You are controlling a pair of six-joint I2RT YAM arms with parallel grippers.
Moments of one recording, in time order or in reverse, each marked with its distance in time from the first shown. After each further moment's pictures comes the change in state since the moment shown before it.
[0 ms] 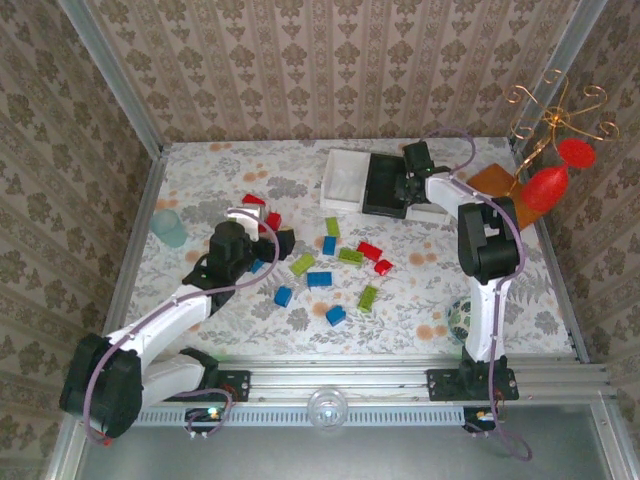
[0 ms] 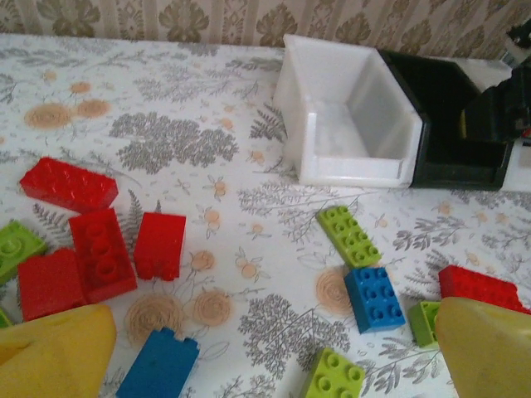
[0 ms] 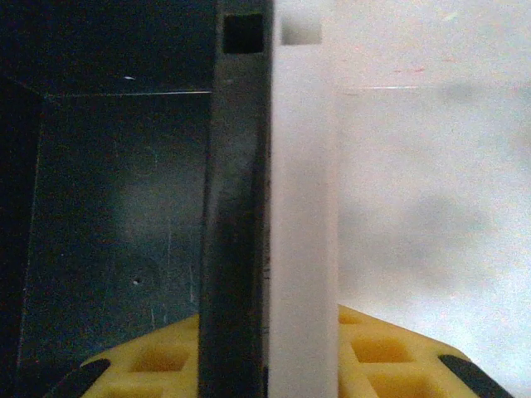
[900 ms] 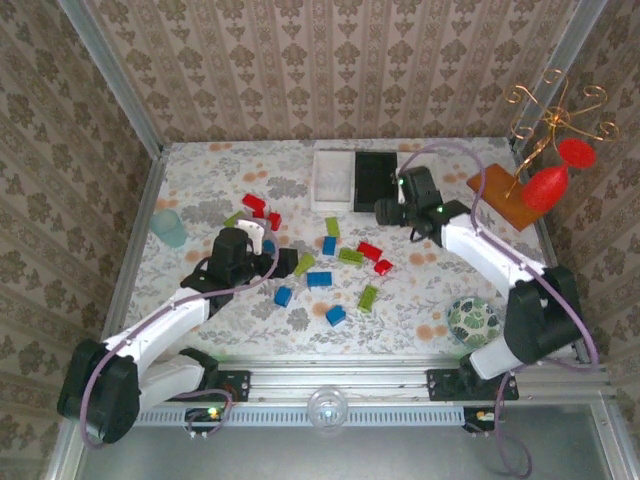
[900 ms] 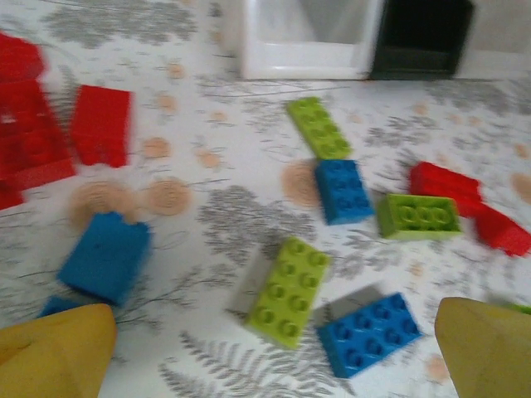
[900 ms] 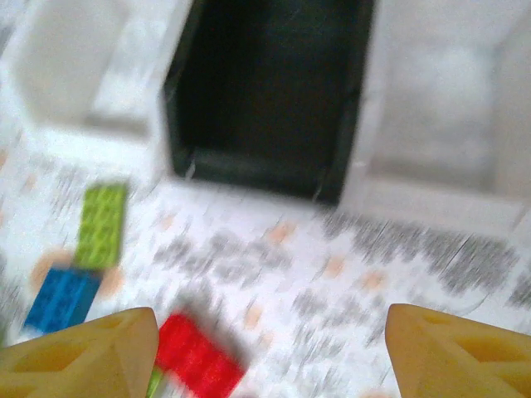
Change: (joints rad) left arm -0.010 -0.030 -0.007 -0.190 0.184 -0.040; right arm 0.230 -0.663 -0.520 0.015 0.013 -0.093
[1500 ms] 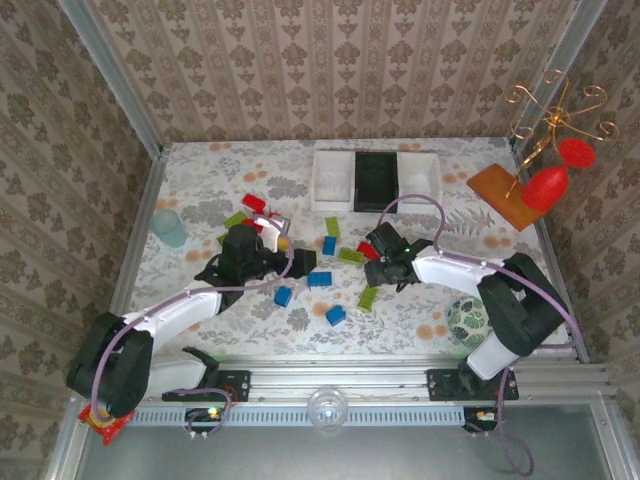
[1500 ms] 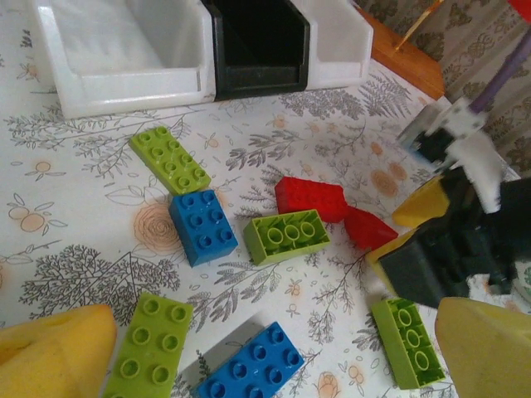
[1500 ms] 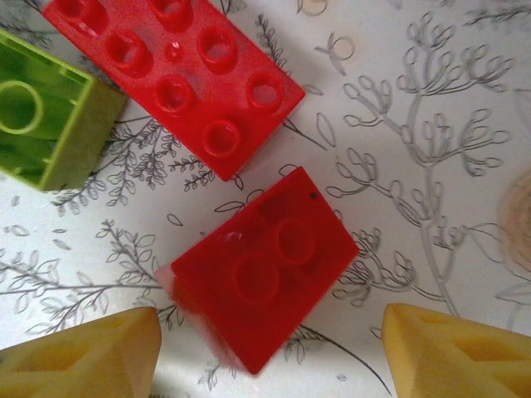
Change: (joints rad) left arm -0.043 0.140 -0.004 0.274 0.205 -0.016; right arm 0.196 0.126 -0.234 -0.016 0.060 0.134
